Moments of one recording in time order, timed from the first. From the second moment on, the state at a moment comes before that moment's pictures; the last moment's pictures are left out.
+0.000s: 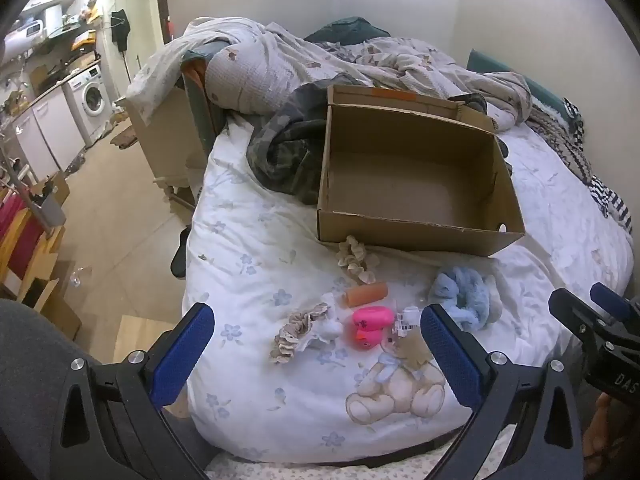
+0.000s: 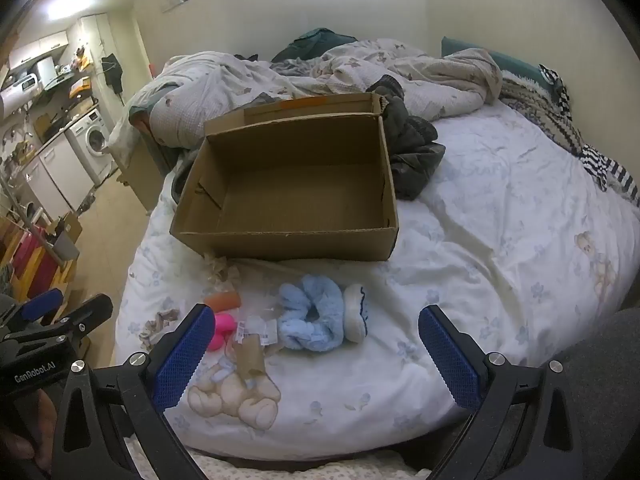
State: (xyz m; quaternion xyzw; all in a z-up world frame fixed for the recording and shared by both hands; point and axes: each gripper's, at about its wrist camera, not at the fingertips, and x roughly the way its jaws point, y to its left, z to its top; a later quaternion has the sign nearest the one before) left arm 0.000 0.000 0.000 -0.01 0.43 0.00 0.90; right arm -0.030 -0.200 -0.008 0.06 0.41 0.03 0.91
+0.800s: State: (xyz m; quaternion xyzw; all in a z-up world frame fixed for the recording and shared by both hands) left arm 0.000 0.000 0.000 -0.01 0.43 0.01 0.90; right arm -0.030 -0.200 -0.008 0.06 0.41 0.03 0.91
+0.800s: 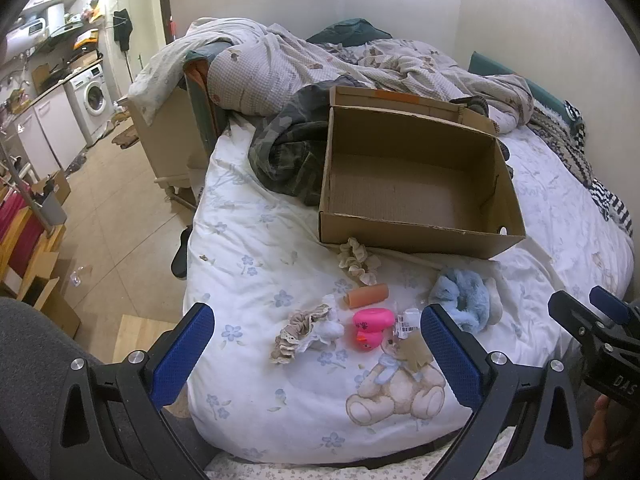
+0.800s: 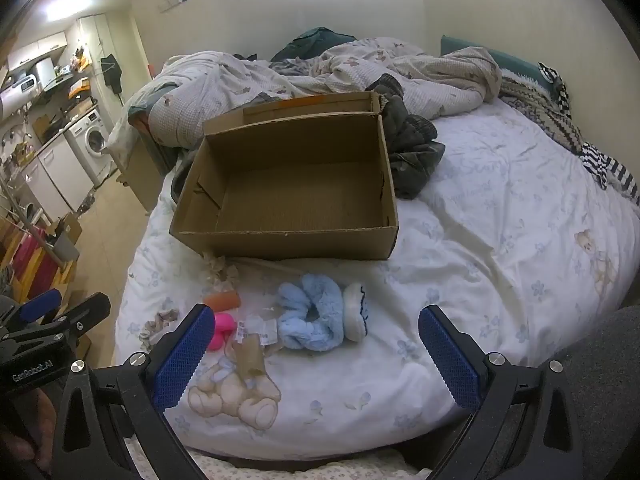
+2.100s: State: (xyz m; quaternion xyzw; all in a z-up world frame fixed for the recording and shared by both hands) left arm 0.001 0.009 0.002 -0.01 0.43 0.01 0.90; right arm -0.031 -0.200 -0.008 0.06 0.41 0.03 0.91
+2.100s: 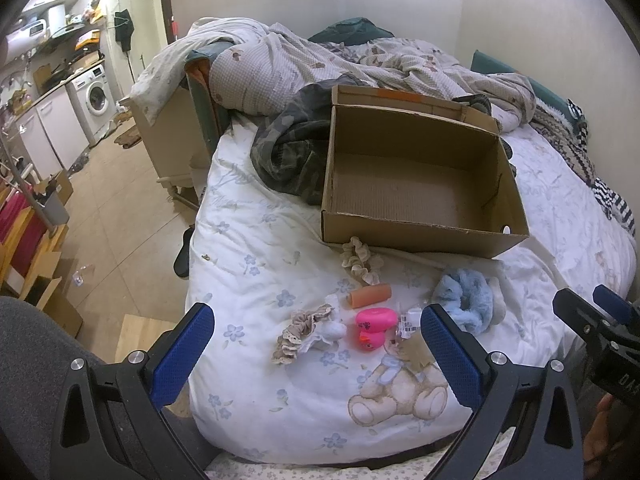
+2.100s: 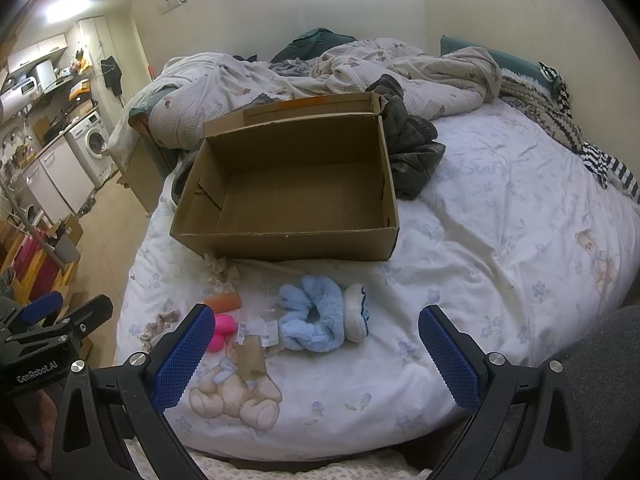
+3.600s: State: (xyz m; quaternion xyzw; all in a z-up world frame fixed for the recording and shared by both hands) left arm 0.012 0.005 0.016 0.00 0.44 0.00 0.90; right arm -0.023 -0.201 0.004 0.07 0.41 0.04 0.91
